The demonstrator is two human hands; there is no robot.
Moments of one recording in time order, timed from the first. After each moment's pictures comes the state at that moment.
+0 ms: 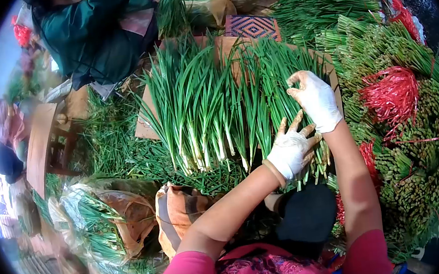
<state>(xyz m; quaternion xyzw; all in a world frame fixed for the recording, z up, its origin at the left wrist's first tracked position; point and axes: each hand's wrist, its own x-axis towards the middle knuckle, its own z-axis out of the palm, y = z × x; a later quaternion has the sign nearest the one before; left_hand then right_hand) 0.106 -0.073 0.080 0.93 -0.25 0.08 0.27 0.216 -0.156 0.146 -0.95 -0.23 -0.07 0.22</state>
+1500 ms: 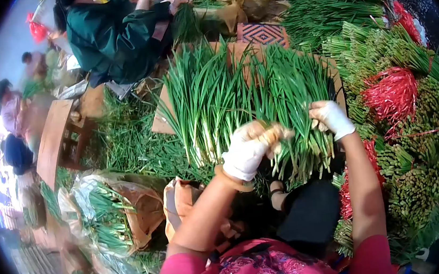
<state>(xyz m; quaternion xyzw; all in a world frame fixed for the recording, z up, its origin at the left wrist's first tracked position) 0.047 0.015 0.160 0.53 -0.01 0.02 0.85 0.201 -0.216 0.124 -0.83 -0.05 0.29 0.48</state>
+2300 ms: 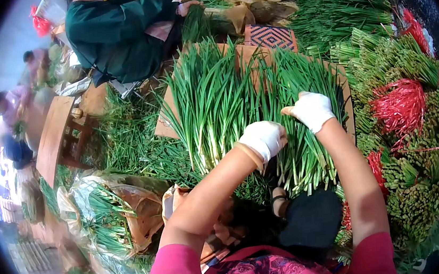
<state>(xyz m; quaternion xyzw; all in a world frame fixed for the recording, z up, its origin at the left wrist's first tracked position) 0.118 0.026 0.110 0.96 -0.14 -0.07 0.25 0.225 -0.112 0.138 -0.98 -0.15 0.13 -0.05</state>
